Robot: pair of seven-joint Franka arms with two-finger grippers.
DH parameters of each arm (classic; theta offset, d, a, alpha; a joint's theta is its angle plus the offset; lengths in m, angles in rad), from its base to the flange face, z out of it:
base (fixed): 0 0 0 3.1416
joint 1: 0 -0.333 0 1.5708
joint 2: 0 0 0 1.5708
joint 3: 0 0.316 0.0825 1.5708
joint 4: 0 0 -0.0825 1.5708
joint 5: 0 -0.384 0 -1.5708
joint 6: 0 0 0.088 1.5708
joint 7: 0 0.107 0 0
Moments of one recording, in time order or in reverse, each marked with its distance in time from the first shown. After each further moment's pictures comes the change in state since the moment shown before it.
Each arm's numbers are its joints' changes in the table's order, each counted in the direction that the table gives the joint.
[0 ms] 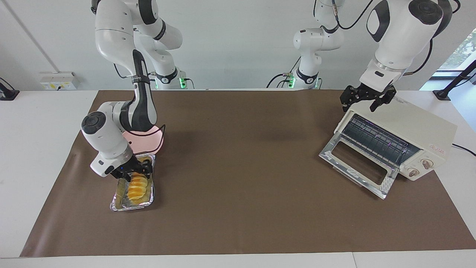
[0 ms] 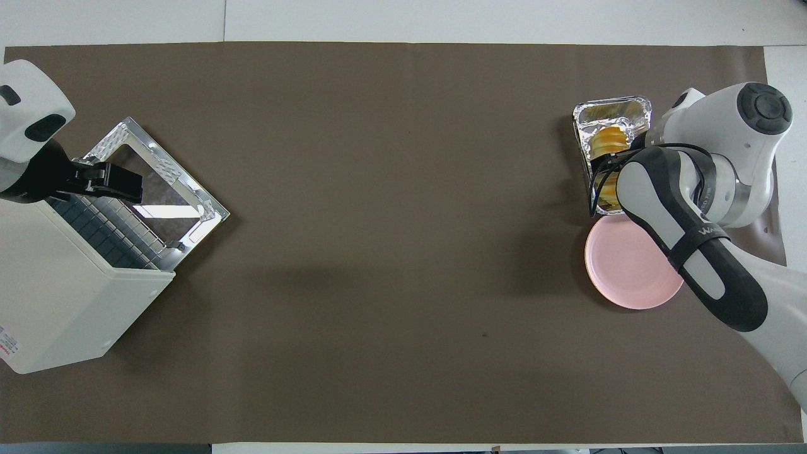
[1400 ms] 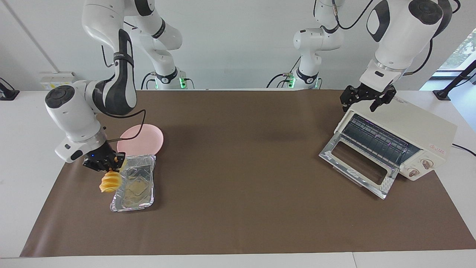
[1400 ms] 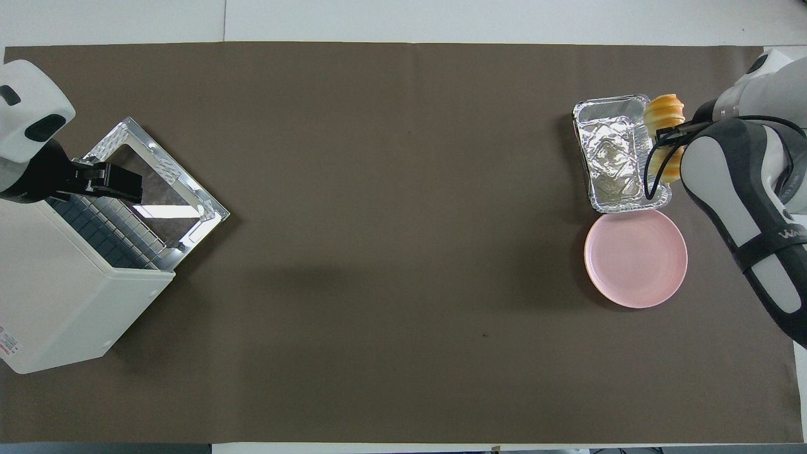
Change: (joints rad) left arm 0.000 0.000 0.000 0.000 0.000 0.000 0.000; right arm 0.065 -0.064 0.001 0.103 0.040 -0.098 -0.042
